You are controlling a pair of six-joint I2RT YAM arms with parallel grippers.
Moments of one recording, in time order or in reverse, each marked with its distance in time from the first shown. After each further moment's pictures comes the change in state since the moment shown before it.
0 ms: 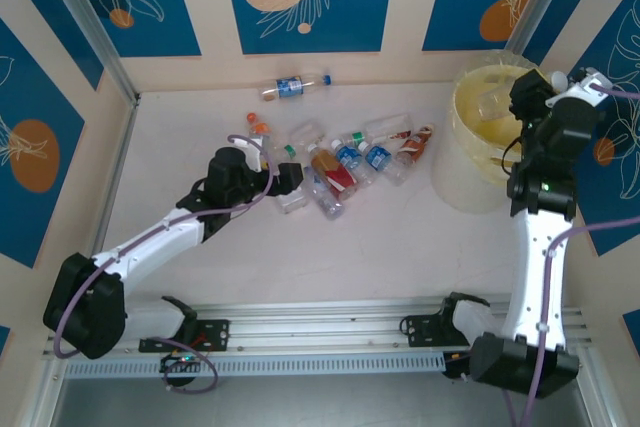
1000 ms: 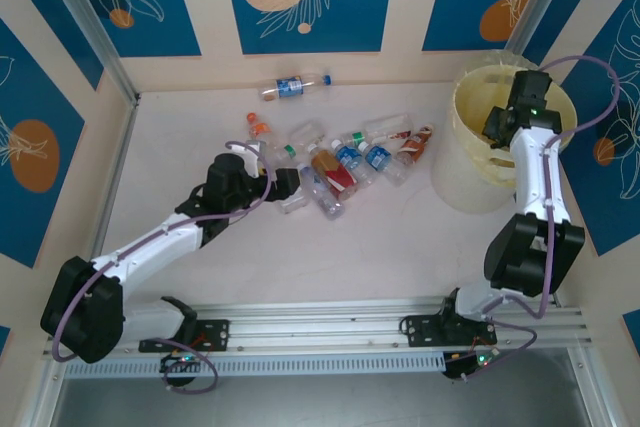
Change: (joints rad) left arm 0.002 -0.019 -0.052 0.004 -0.031 -0.002; right arm 0.003 0.534 0.280 -0.627 0.104 -0.291
